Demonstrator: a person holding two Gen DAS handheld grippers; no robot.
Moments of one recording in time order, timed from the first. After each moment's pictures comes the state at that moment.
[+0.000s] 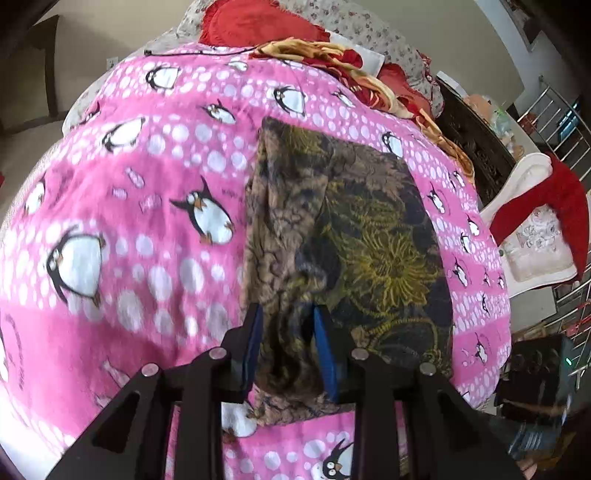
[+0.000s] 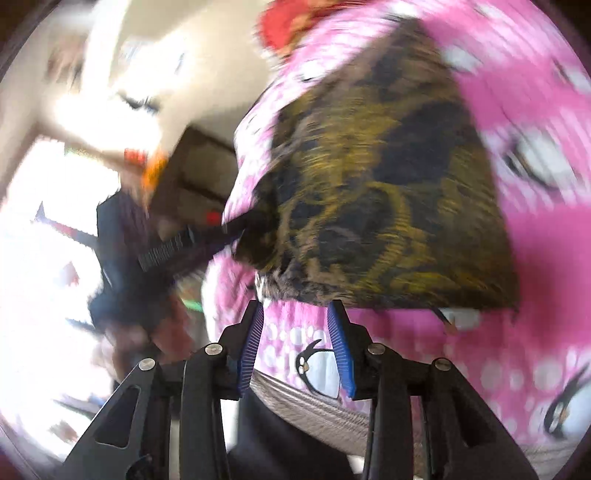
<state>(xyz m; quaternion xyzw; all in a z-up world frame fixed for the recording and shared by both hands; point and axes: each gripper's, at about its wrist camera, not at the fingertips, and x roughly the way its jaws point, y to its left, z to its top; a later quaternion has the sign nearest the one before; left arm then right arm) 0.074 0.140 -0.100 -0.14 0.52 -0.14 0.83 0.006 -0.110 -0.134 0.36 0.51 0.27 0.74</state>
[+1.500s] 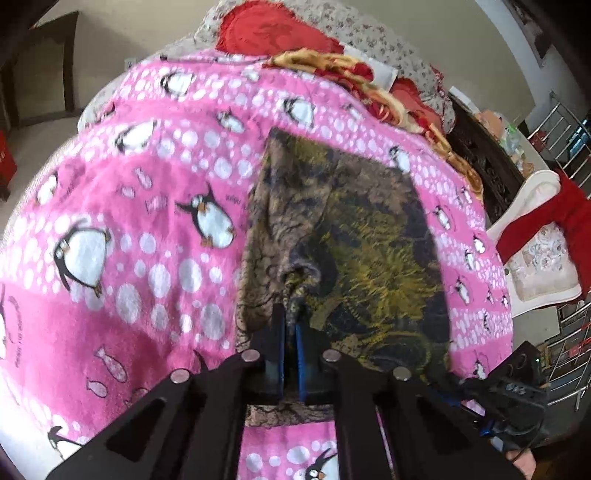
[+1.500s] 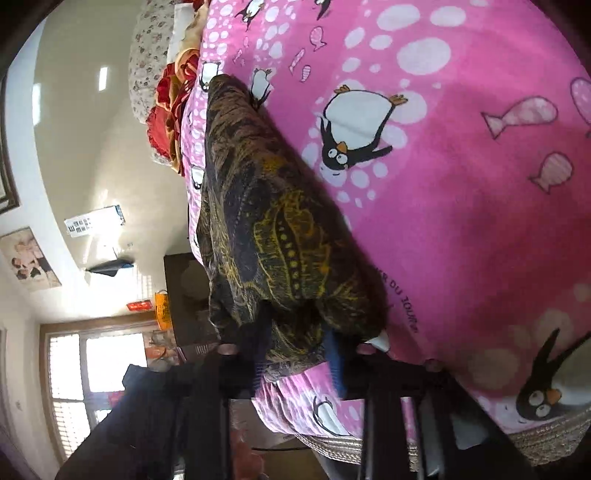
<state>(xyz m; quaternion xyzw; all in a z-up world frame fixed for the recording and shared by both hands) 0.067 0.135 -0.089 -0.15 0.50 -0.11 0.84 0.005 -0.166 -0.187 0.59 0.47 0.10 0.65</state>
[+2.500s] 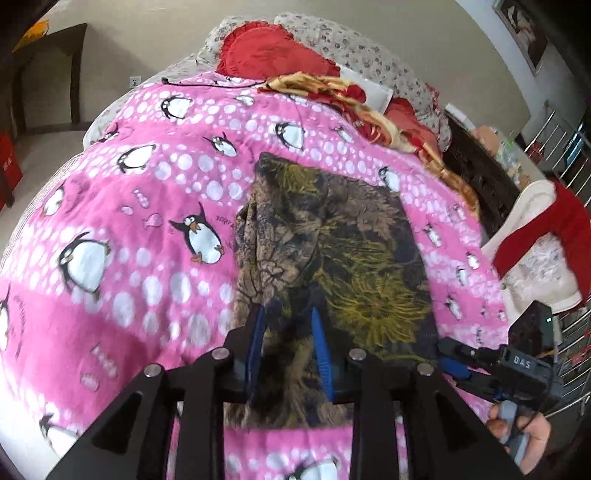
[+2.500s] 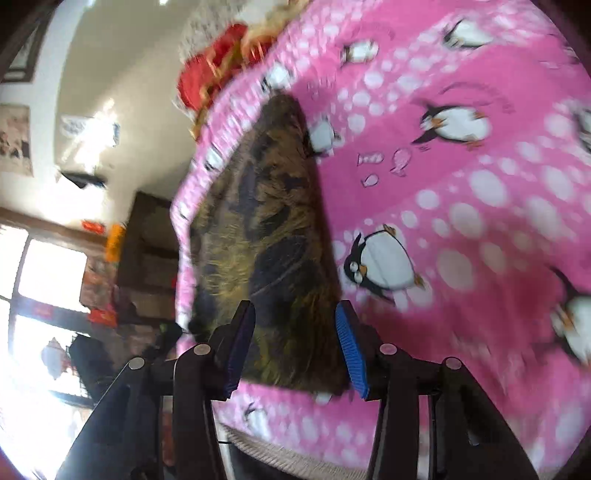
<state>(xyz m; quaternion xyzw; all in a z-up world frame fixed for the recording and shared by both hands) 0.066 0.122 -0.090 -0.15 0.48 -0.09 0.86 0.062 -0.196 -0.146 0.39 0.52 0.14 0.75</state>
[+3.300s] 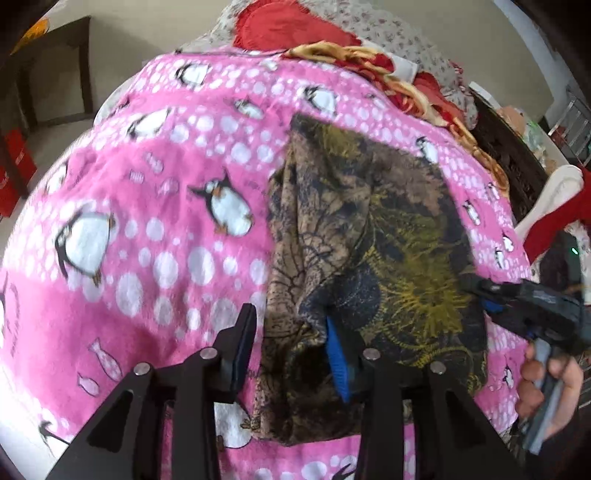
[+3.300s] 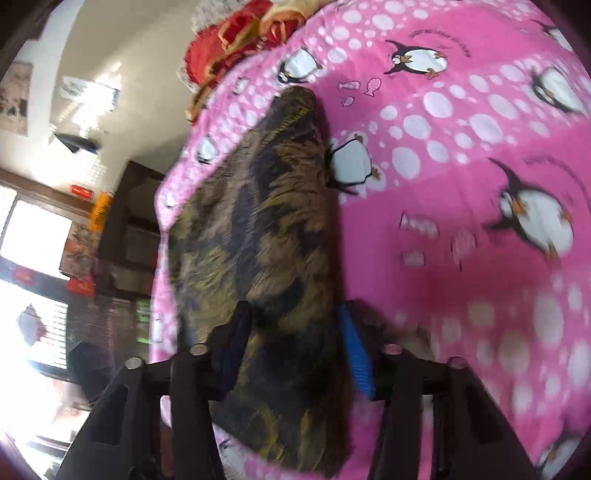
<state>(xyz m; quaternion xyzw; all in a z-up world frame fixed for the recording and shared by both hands) 0.075 0.127 -0.112 -0.12 0.51 -0.07 0.85 0.127 -0.181 -0.149 0.30 0.54 0.16 0.77</state>
